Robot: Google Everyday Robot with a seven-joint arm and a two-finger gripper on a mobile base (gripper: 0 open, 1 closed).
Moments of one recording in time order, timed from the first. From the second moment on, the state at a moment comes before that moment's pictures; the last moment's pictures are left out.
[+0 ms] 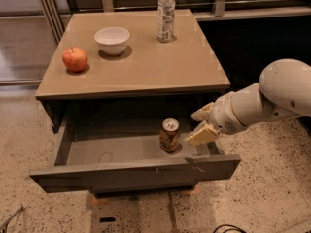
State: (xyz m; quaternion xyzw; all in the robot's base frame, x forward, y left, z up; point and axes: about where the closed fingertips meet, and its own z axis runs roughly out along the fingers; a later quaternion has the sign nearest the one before) arm 0.506 -0.120 0.768 -0.54 0.77 0.16 0.30
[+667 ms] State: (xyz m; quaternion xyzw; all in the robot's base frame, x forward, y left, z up) arm 0.520 -0.109 0.740 -0.51 0.78 0.17 0.32
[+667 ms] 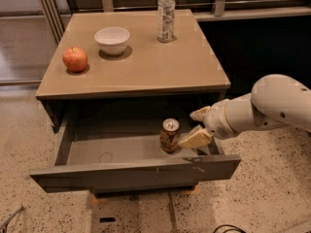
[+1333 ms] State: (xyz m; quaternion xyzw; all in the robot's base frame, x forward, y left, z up) arm 0.536 -0.100 0.705 -0.48 0.79 0.17 0.34
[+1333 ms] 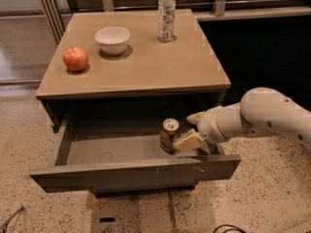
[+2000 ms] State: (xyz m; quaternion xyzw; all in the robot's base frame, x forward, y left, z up) arm 0.554 -0.082 0.682 -0.48 0.79 0.17 0.35
